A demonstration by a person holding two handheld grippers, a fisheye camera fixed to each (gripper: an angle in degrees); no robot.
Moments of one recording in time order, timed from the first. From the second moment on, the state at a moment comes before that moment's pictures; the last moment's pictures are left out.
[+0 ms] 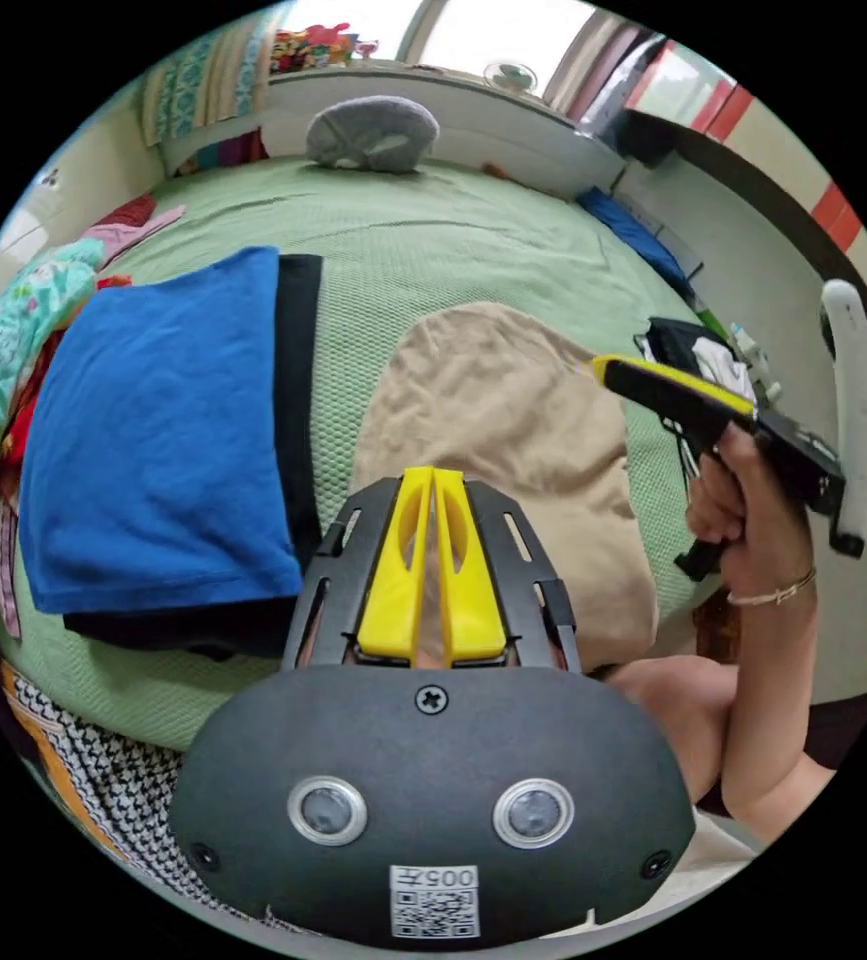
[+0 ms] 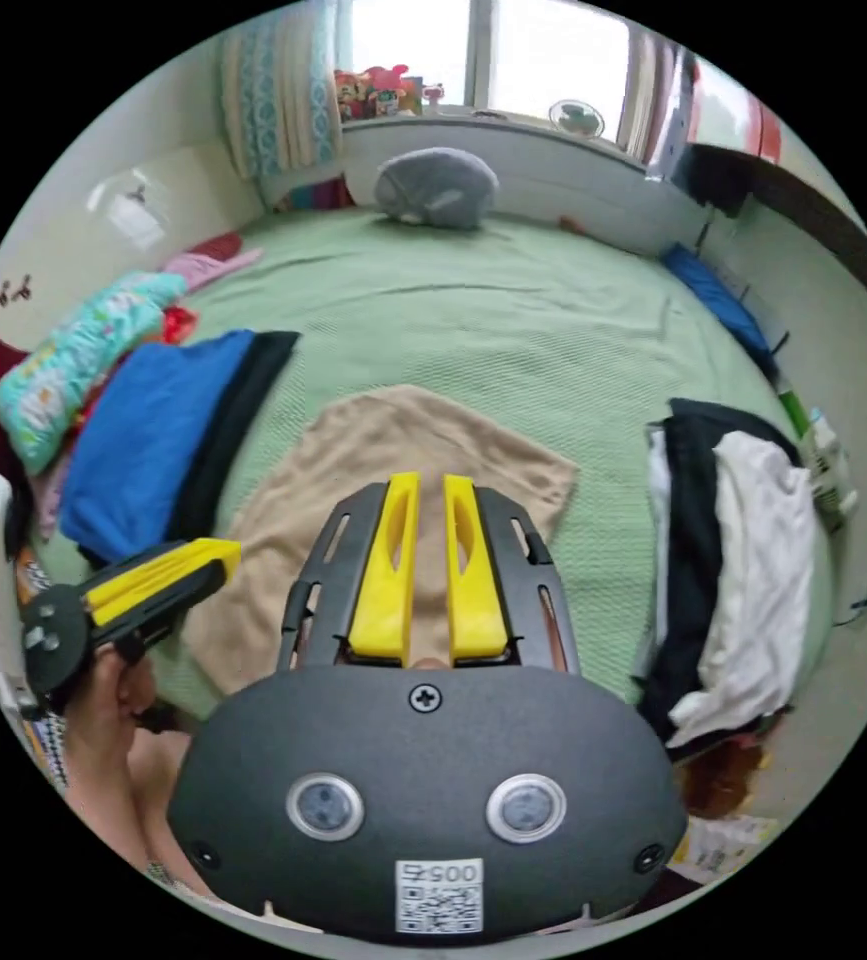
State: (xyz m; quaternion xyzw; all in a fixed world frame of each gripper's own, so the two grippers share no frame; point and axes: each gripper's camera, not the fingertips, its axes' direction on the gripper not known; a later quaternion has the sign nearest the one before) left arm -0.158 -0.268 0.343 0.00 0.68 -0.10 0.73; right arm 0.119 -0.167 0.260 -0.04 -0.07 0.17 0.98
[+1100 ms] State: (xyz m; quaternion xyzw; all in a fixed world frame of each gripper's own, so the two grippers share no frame) left arm -0.228 -0.260 0.427 -0.01 0.69 -0.20 0.70; right arm 0.033 -0.238 0.279 0.00 -0.20 0.16 0.97
